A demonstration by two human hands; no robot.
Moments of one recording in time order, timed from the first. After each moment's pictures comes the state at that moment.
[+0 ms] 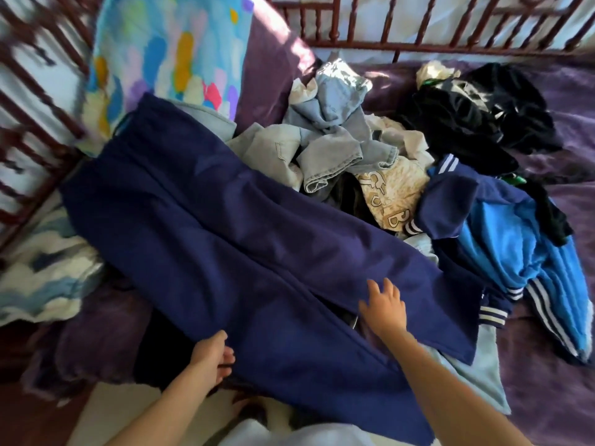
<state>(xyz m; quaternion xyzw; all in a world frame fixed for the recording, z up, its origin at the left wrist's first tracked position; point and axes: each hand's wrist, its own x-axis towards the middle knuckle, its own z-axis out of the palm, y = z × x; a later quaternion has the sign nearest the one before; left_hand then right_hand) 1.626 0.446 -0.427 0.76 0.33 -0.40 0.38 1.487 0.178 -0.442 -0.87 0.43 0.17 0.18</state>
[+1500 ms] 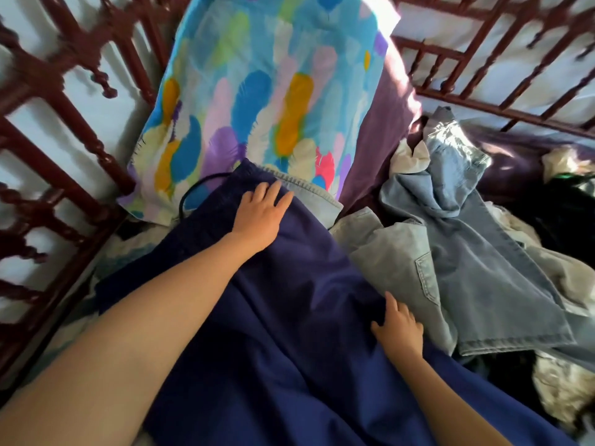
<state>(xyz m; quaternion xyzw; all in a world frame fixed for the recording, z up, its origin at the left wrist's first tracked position) 2.160 0.329 -0.412 0.91 -0.41 -0.01 -0.04 1.891 0.194 -0.450 -0.87 0.44 0.18 0.11</state>
